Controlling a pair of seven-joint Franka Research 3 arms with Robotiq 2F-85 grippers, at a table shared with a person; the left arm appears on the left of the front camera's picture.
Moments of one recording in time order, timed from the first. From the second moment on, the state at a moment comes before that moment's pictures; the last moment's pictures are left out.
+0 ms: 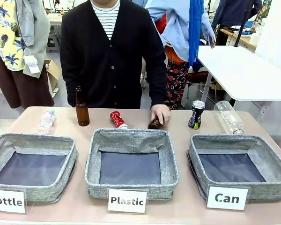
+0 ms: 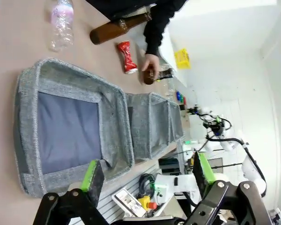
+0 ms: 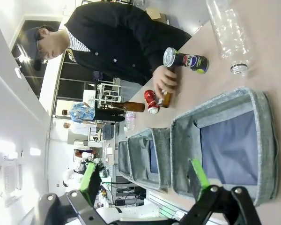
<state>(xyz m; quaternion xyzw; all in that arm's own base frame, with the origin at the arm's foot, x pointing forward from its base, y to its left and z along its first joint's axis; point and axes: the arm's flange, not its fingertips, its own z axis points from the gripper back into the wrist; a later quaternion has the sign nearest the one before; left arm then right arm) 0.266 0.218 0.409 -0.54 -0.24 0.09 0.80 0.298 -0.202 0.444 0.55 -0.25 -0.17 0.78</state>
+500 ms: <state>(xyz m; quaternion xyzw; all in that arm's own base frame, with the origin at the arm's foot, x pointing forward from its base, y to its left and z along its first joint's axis) 0.313 0.059 0.514 -0.41 -0.21 -0.08 0.88 0.298 -0.201 0.444 0.55 -0.25 -0.17 0.78</state>
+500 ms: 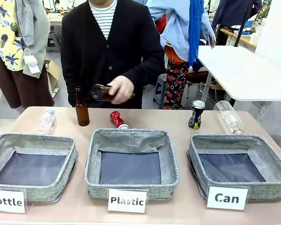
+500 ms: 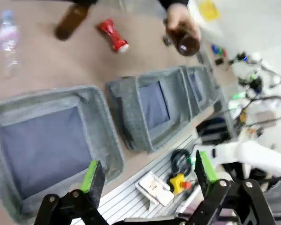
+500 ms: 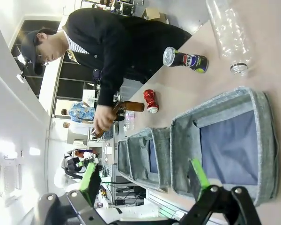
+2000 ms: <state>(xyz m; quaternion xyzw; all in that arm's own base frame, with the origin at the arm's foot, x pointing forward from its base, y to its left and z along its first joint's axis) 0.162 0.361 0.481 -0.52 -0.32 0.16 0.77 0.298 -0.202 0.444 0.55 -0.24 -0.17 0.78</state>
